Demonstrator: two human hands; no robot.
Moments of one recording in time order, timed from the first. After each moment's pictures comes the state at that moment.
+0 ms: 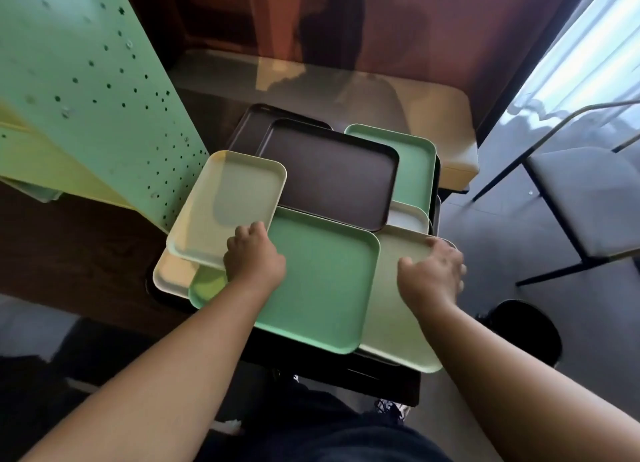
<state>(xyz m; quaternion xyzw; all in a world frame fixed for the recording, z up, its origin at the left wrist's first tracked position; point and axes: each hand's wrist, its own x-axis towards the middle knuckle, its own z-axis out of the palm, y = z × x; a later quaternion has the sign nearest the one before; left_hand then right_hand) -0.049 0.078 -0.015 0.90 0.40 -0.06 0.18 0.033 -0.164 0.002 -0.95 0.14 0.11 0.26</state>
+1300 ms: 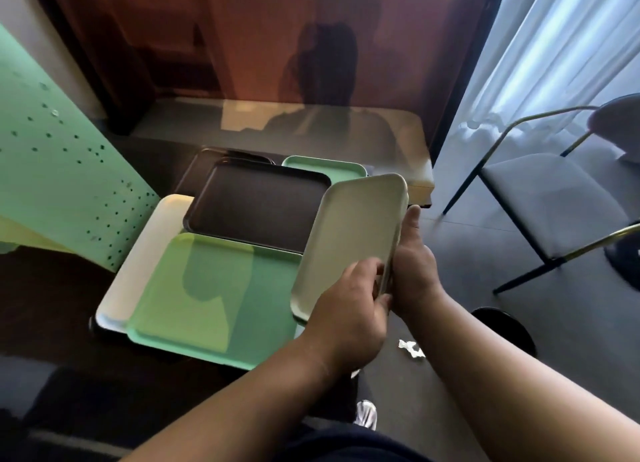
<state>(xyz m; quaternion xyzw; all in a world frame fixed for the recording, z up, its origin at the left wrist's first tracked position) -0.026 -0.160 0.109 0.89 0.06 0.03 0.44 0.067 -0.240 0.106 -0.55 0.18 0.22 0.78</state>
